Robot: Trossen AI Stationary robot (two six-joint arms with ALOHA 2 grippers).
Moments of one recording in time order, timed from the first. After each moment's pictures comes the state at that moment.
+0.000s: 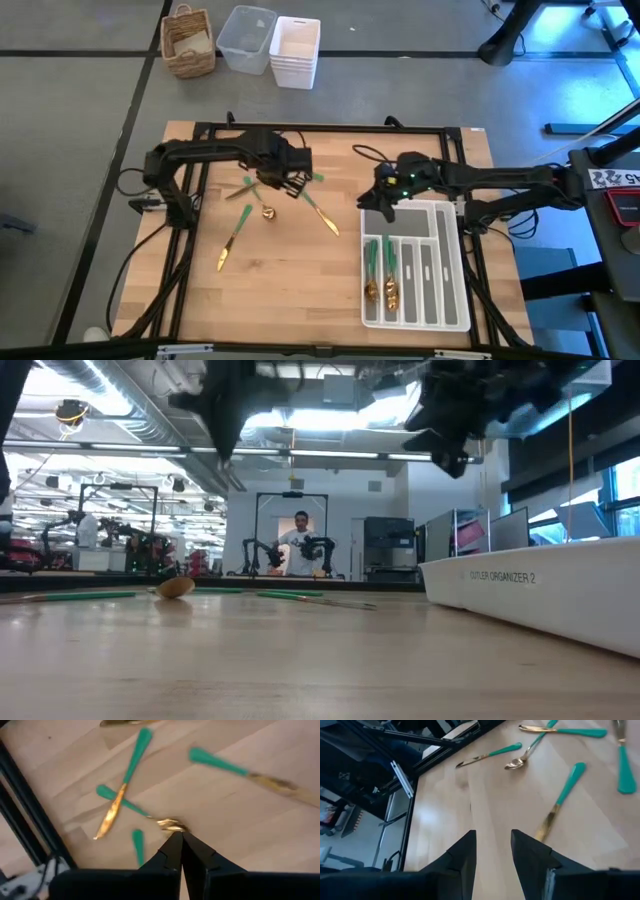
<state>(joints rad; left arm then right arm) 0.14 1.75 1.74 -1.54 -0.23 -0.94 -0.16 1.15 0.76 -0.10 -0.36 0.44</state>
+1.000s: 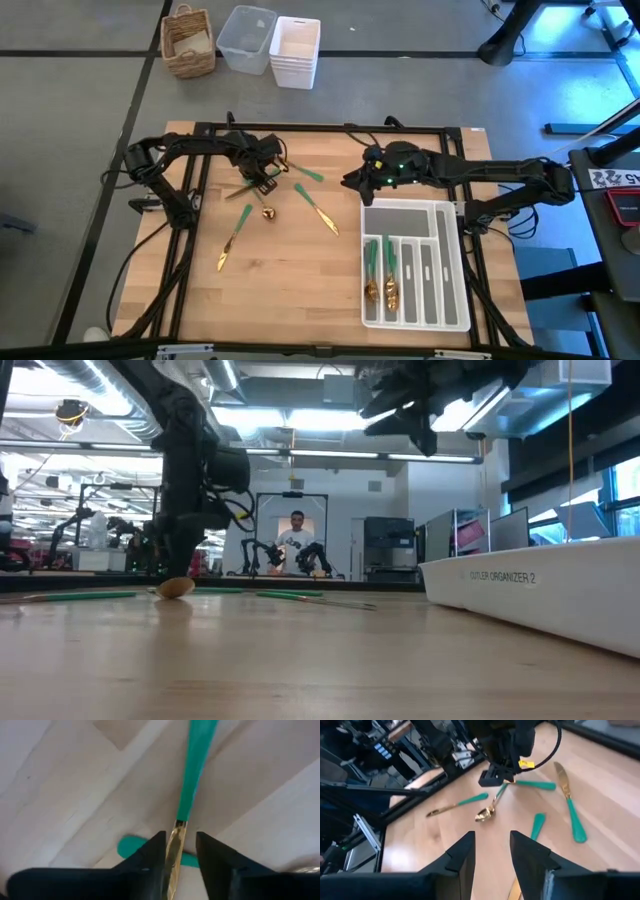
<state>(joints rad) 0.55 1.61 0.91 -0.81 -0.09 -0.23 -0.16 1.29 0.97 -0.11 -0.10 0.50</state>
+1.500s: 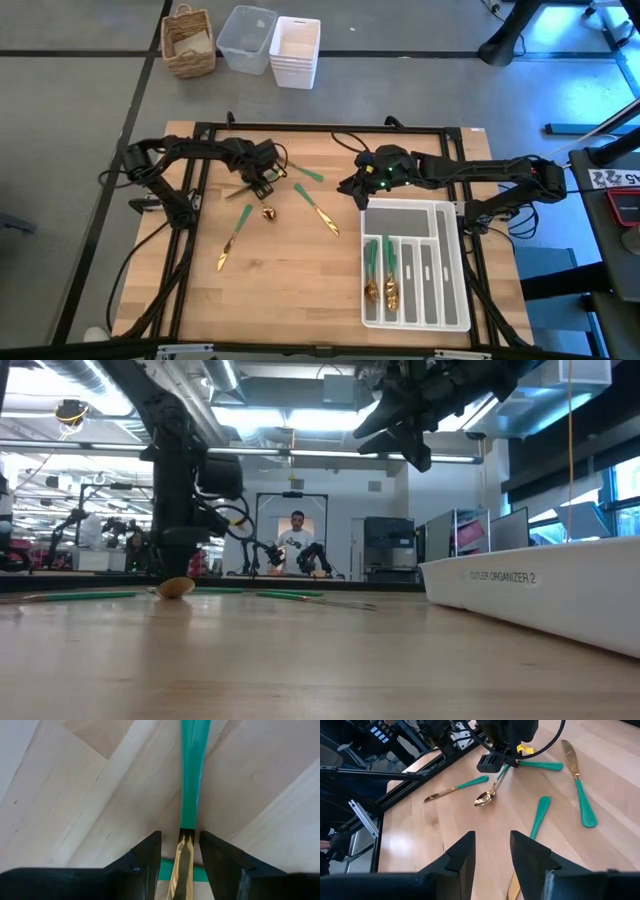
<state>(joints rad) 0.55 1.61 0.80 -0.68 -0.12 -0.10 -0.16 1.37 0.97 -0.11 -0.16 0.50</state>
